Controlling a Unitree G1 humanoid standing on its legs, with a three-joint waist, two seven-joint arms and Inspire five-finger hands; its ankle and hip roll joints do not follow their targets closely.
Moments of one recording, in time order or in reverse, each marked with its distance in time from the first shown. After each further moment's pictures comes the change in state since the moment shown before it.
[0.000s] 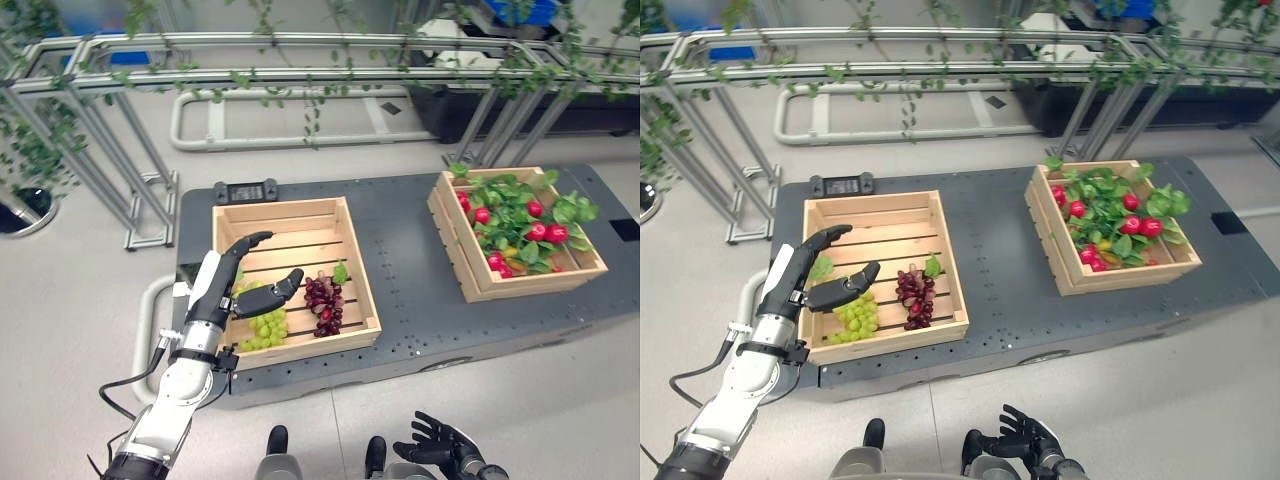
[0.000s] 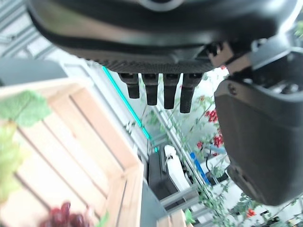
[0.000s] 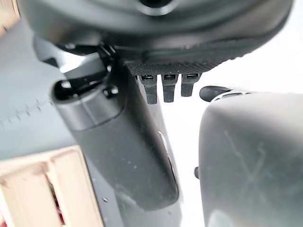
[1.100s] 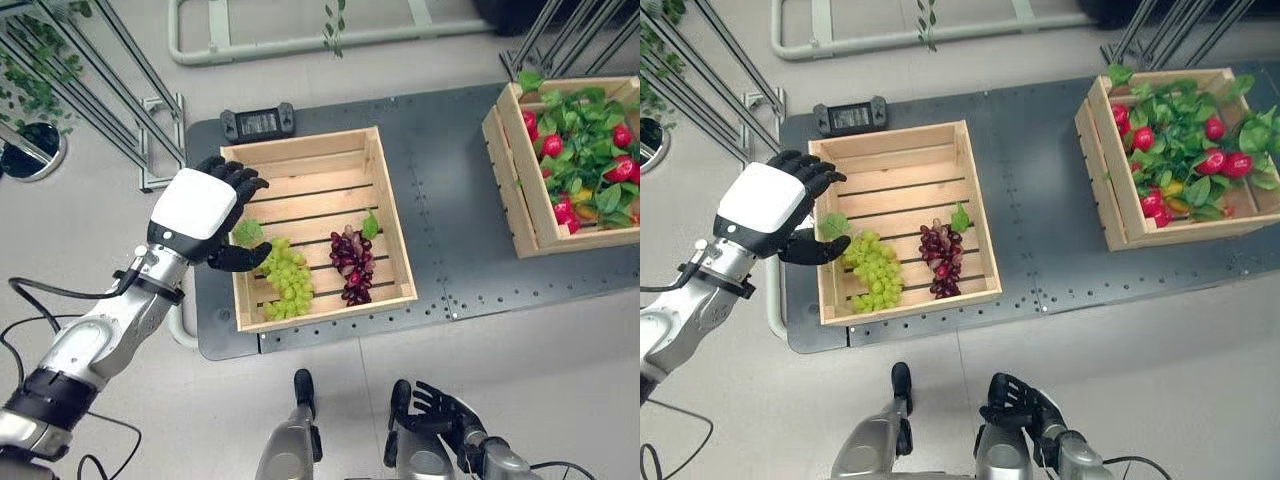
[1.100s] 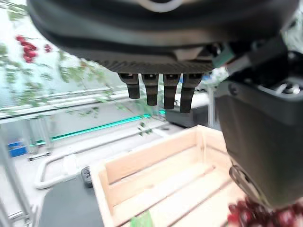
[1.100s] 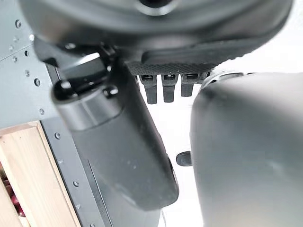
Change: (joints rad) left arm -0.350 0.500 -0.212 0.049 0.674 0.147 0.126; right arm -0.094 -0.067 0.017 -0.101 0.022 -0.003 -0.002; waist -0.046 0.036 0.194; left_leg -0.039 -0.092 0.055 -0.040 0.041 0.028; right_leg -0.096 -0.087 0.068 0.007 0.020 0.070
